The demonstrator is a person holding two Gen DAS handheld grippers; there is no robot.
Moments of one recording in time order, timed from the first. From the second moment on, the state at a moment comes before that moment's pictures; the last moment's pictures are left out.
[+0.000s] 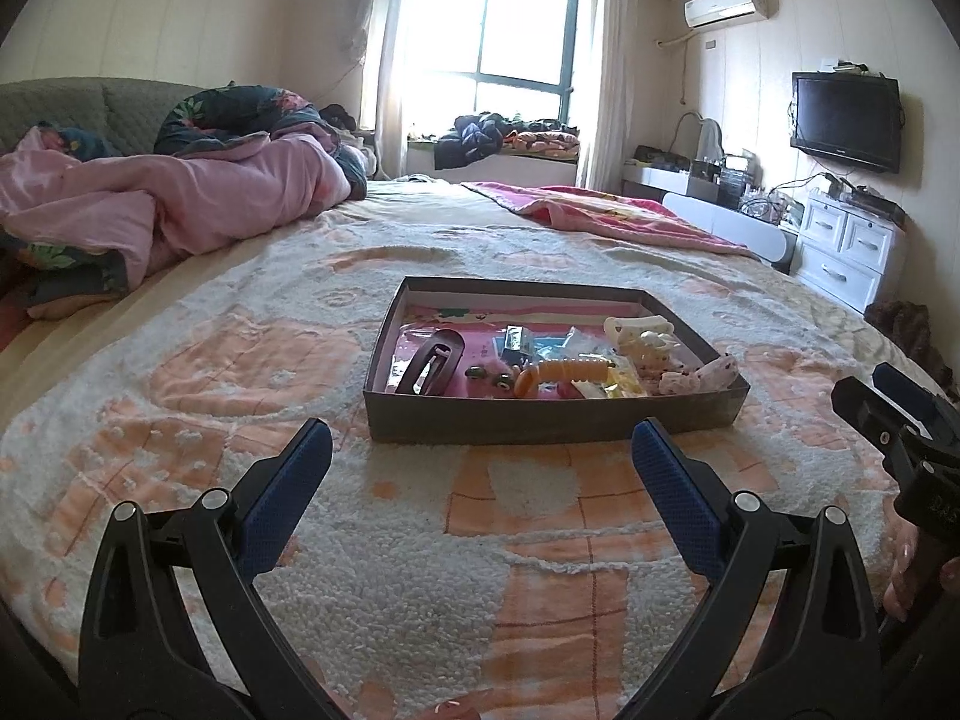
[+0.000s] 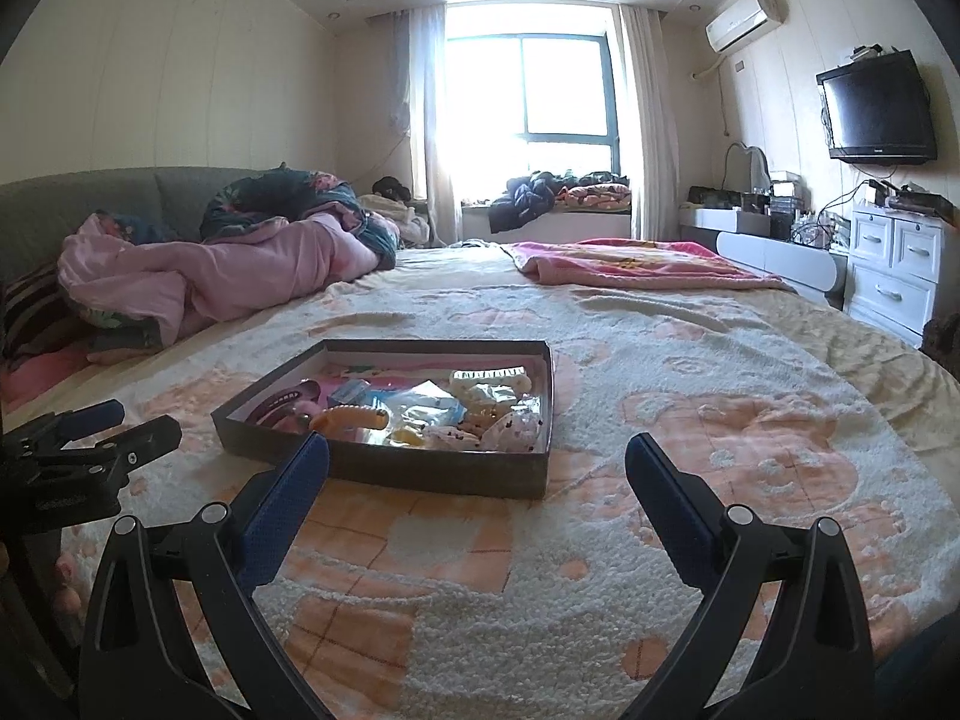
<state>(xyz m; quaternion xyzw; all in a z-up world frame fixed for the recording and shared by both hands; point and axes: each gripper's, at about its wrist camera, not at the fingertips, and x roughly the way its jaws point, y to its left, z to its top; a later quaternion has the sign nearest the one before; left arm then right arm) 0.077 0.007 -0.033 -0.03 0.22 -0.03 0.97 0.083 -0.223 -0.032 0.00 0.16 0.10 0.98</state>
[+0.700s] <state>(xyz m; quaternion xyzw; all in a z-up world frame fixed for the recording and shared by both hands) 0.076 0.007 -0.033 -0.03 0.22 -0.02 0.97 0.083 -0.221 -0.033 0.00 0.16 0.10 0.98</state>
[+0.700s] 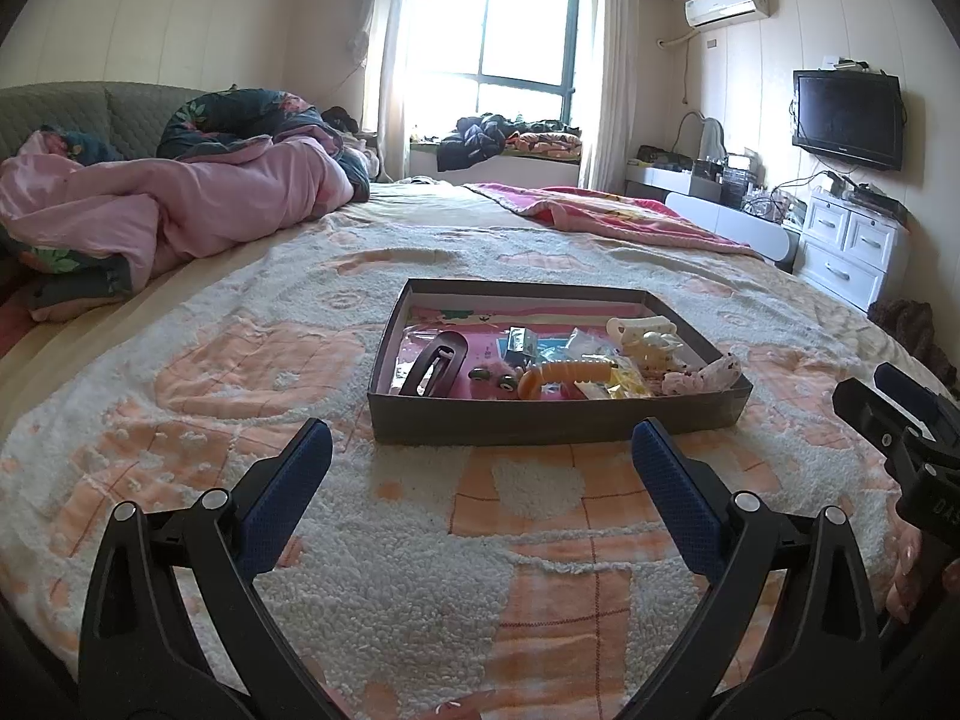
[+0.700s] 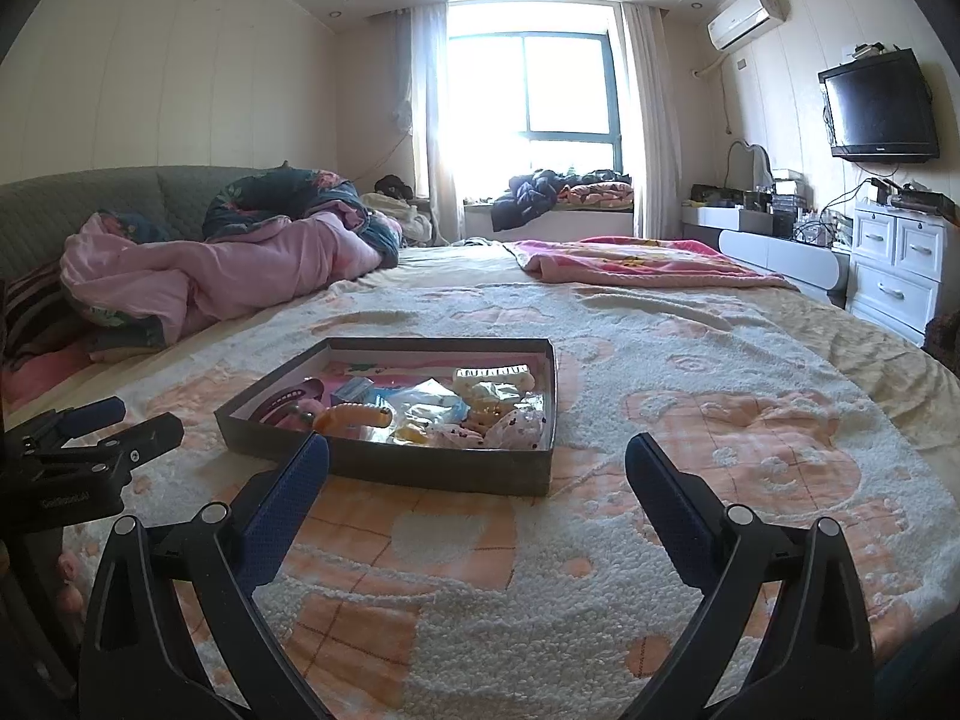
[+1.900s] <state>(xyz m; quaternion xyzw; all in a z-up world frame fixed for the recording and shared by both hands) 0.075 0.009 -0.031 -0.03 0.22 -0.02 0.97 0.082 -0.219 -0.033 0.00 0.16 0.10 0.98</state>
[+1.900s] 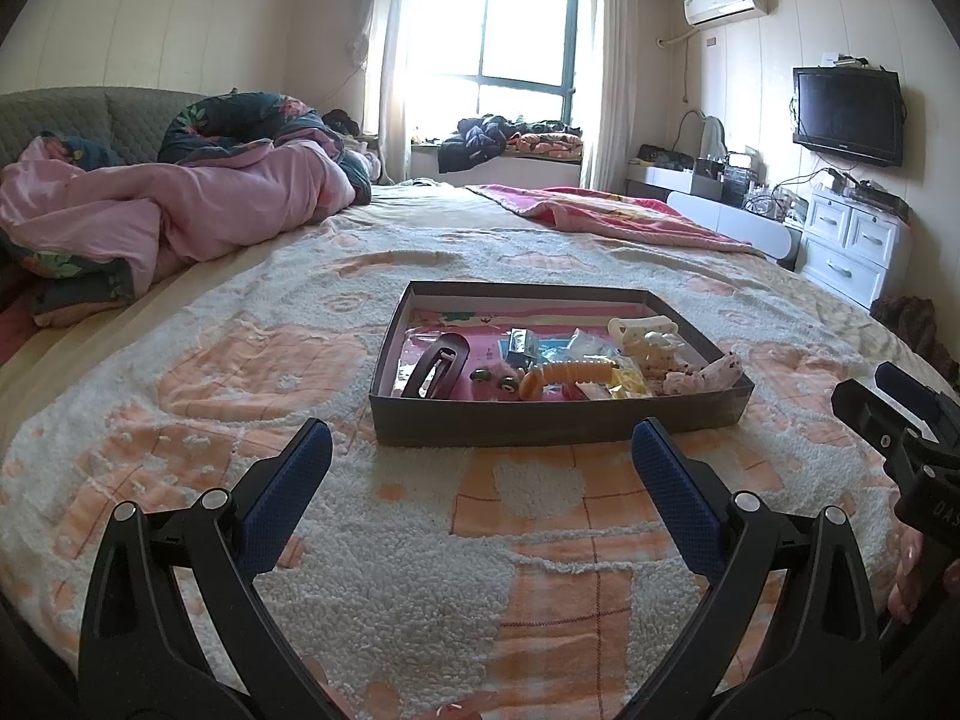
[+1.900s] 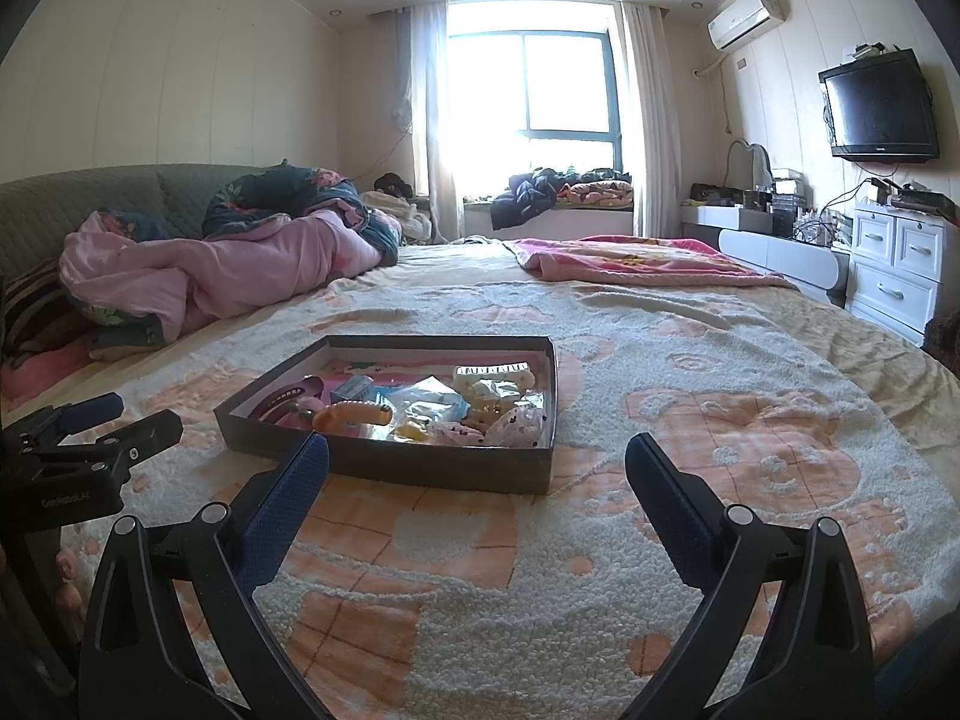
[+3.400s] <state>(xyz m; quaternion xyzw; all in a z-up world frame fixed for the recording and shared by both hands) 0.125 0.077 -0.032 -0.07 0.28 0.08 0.96 0.144 -0.273 -0.032 0.05 0.23 0.01 0.97</state>
